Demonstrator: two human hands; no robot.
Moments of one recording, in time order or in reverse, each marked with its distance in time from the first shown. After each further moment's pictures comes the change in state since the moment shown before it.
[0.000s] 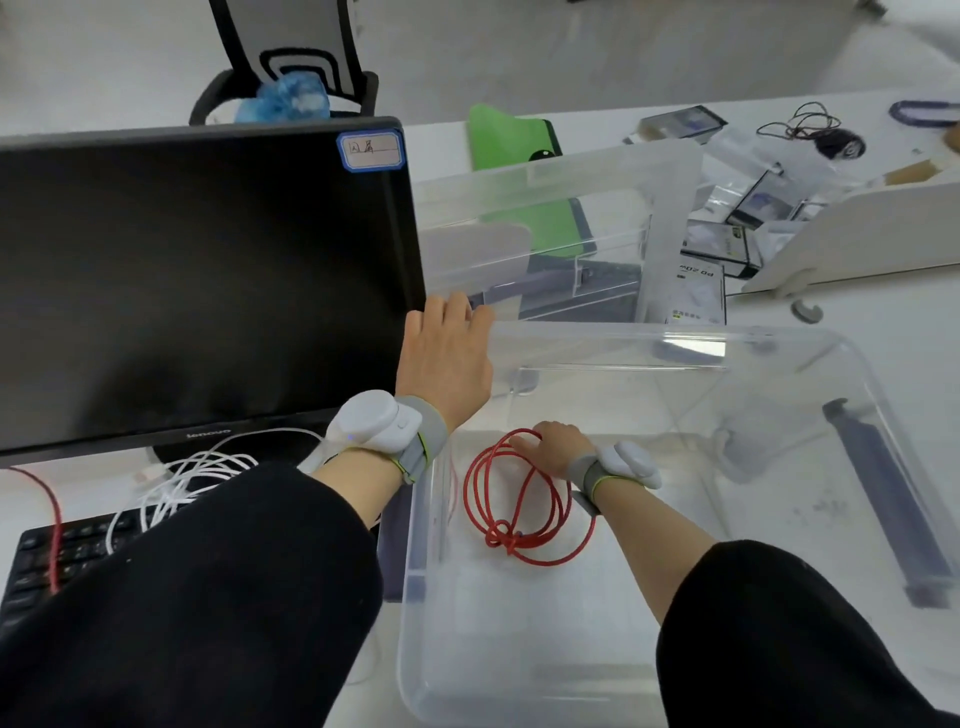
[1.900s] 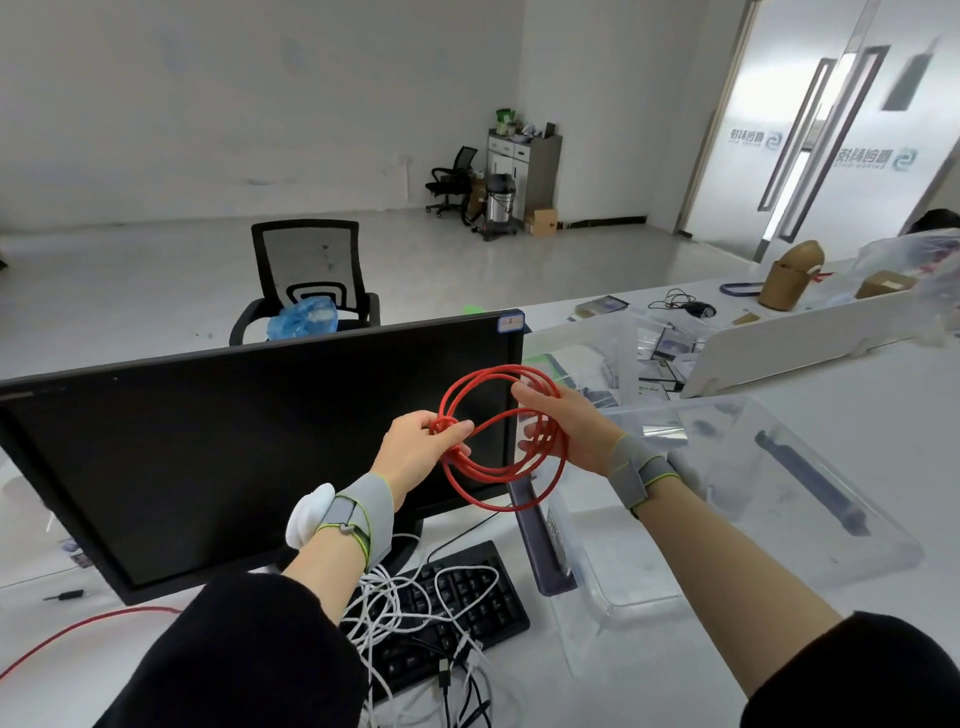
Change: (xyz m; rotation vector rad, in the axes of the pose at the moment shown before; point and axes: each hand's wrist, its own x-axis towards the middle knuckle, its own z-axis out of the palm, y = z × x) left_hand -0.120 -0.163 -0.113 -1.317 -0.158 -0.191; right_hand -0.214 -0.201 -0.081 1.248 0.250 -0.376
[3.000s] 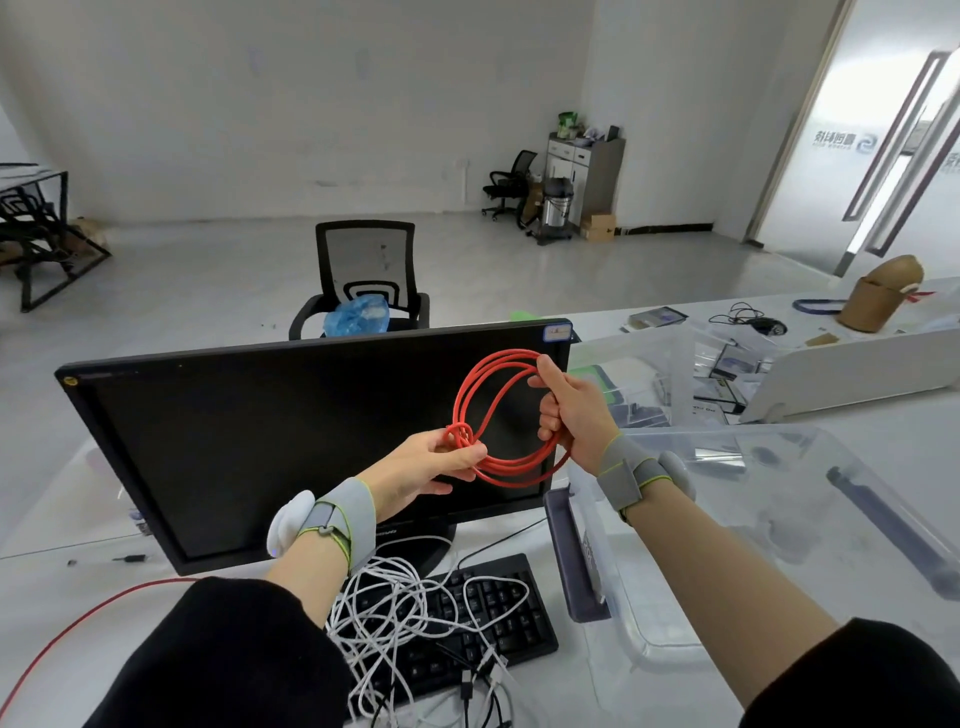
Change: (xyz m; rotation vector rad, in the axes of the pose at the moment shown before) left_hand -0.005 -0.011 -0.032 -0.055 -0.222 -0.119; right_hand 0.028 -0.007 0.032 0.107 0.111 -0.078
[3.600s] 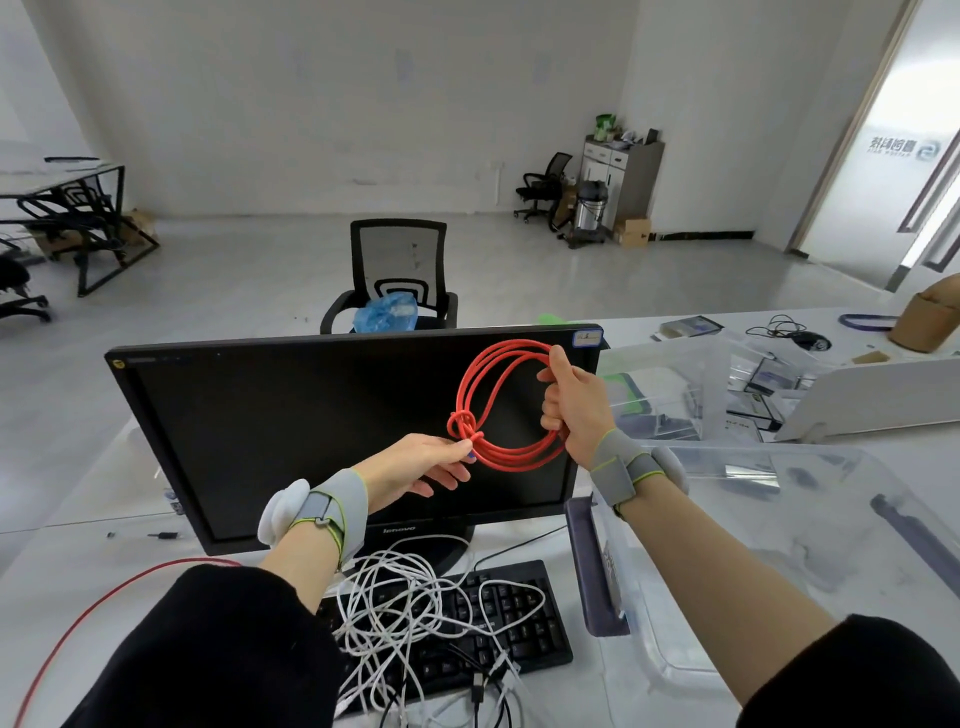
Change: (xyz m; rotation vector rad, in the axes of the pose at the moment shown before) left_hand -0.006 -0.004 -0.027 0.127 0.045 -0.105; right_hand 0.011 -0.004 0.030 0.055 0.063 -0.025
